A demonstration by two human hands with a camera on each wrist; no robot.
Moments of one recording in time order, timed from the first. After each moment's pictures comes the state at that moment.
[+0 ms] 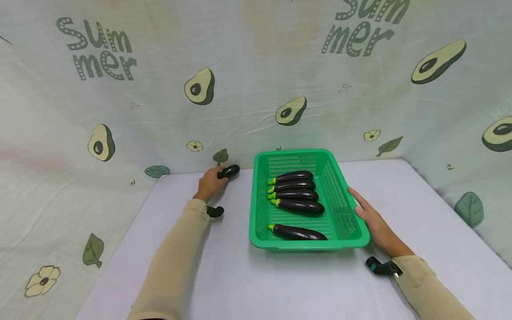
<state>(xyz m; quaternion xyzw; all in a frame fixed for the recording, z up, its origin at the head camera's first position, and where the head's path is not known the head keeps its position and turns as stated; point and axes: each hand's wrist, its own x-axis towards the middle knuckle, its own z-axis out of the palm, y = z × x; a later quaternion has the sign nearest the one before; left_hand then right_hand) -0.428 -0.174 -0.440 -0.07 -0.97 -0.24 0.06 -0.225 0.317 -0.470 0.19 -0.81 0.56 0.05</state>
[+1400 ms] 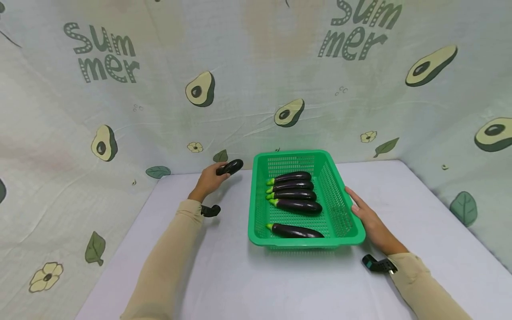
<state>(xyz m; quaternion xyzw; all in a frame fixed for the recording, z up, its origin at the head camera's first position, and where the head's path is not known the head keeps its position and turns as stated) -0.406 -0.171 -0.411 -0.13 -0.92 -0.36 0.05 -0.225 0.320 -0.469 0.18 -0.81 0.56 0.04</state>
